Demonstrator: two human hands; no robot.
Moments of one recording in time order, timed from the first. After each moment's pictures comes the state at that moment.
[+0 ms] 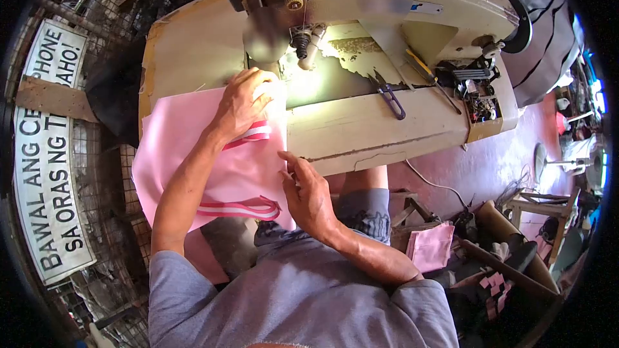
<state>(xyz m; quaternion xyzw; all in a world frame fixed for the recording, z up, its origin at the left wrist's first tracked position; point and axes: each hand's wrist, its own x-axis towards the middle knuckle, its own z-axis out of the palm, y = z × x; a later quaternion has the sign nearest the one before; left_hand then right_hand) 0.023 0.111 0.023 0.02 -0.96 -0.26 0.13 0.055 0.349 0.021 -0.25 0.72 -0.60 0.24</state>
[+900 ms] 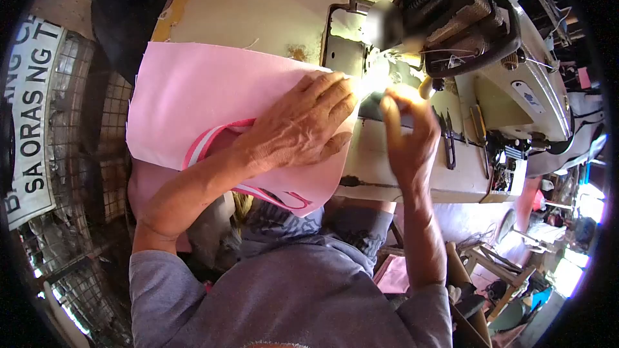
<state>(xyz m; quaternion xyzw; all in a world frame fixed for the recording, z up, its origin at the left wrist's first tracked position) 0.061 0.136 0.019 -0.04 -0.97 -0.13 0.20 -0.082 0.297 0.017 -0.38 0.82 -0.42 0.03</state>
